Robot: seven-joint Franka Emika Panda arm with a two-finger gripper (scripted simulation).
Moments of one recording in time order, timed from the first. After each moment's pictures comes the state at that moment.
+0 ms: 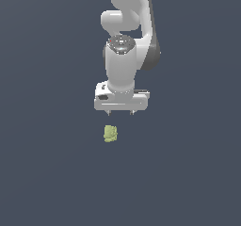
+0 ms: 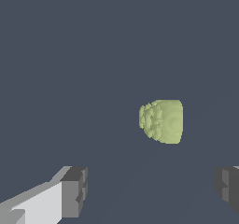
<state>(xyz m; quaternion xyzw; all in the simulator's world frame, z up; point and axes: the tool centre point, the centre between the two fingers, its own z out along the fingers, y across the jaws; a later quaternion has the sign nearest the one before) 0.006 0.002 0.182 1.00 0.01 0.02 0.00</state>
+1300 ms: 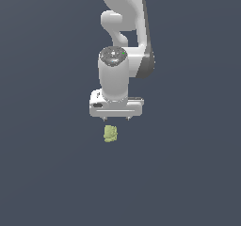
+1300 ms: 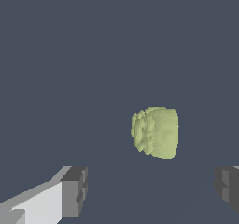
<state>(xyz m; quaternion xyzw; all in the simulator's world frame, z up) 0.021 -0.017 0.160 1.00 0.01 0.01 0.00</state>
